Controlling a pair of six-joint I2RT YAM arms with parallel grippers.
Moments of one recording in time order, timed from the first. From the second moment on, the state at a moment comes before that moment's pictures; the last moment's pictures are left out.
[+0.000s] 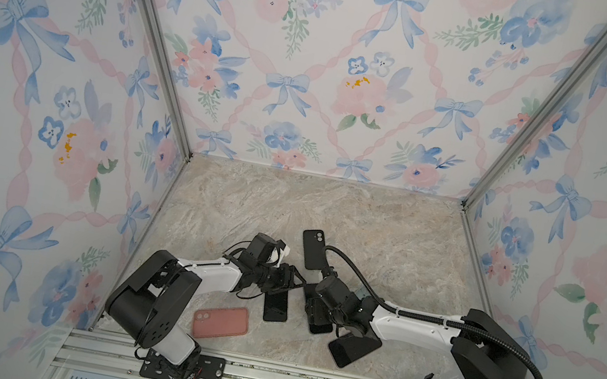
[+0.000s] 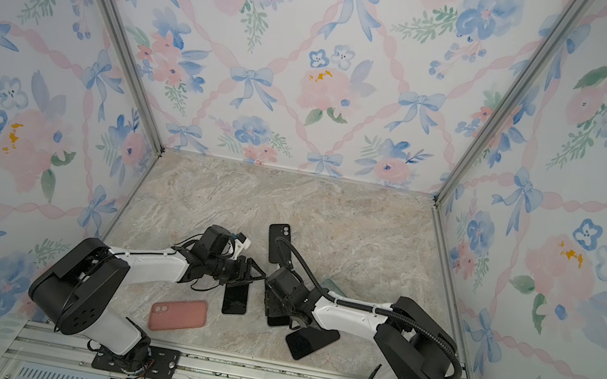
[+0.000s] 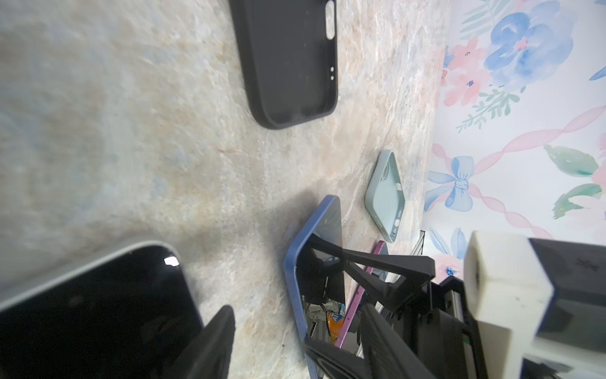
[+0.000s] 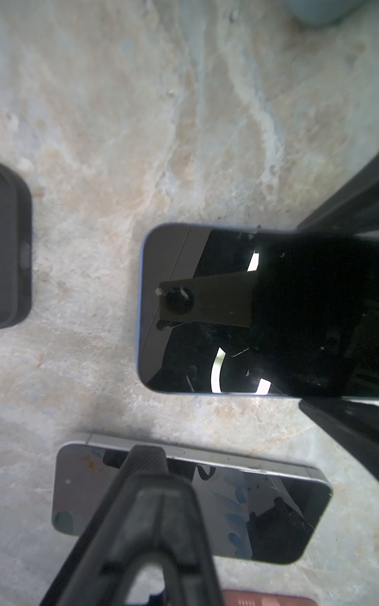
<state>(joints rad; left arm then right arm) -0.49 1.54 0.59 0.08 0.61 -0.78 1.01 1.59 0.76 -0.19 0.13 0.66</state>
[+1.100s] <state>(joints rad) -0.51 1.79 0.58 0.53 0.74 -0.86 1.00 1.54 0.66 -0.03 0.11 0.66</state>
